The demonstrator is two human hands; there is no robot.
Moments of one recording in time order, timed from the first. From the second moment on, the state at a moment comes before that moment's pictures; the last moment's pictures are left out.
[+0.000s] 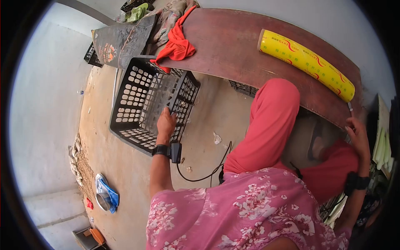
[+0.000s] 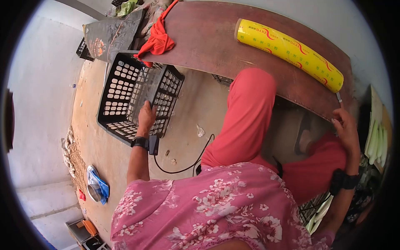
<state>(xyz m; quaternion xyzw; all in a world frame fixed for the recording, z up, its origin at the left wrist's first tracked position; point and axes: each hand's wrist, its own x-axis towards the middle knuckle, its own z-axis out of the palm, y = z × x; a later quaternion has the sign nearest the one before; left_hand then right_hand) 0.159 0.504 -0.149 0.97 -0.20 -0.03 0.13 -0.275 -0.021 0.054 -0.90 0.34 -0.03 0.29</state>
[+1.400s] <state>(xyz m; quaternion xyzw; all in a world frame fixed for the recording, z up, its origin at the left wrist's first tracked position) 0.338 0.428 -0.145 0.93 -0.04 0.00 0.37 -0.229 -0.014 0.047 -0.96 0.22 0.01 0.17</state>
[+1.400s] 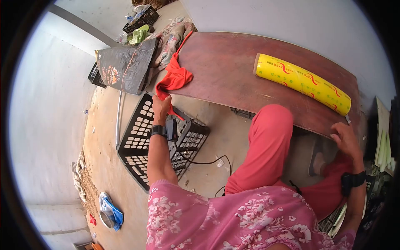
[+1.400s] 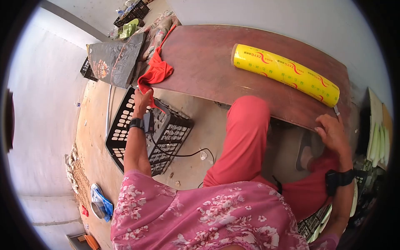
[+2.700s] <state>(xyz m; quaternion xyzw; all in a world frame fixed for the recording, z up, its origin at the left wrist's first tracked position) 0.122 0.245 -0.132 0.50 0.08 -0.40 0.77 -0.257 -0.017 0.024 -0.93 0.28 0.12 0.22</state>
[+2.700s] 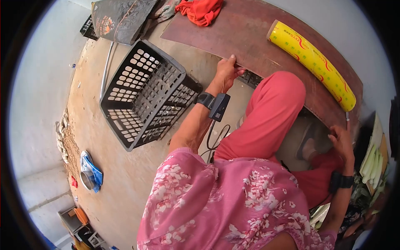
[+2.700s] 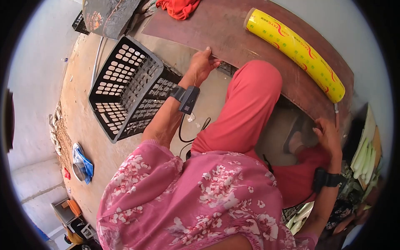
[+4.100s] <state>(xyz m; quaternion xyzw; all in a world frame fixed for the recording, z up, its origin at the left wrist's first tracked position) 0.087 0.460 -0.089 0.93 -0.25 -0.26 0.08 -0.239 -0.033 0.064 -0.96 0.20 0.03 0.17</state>
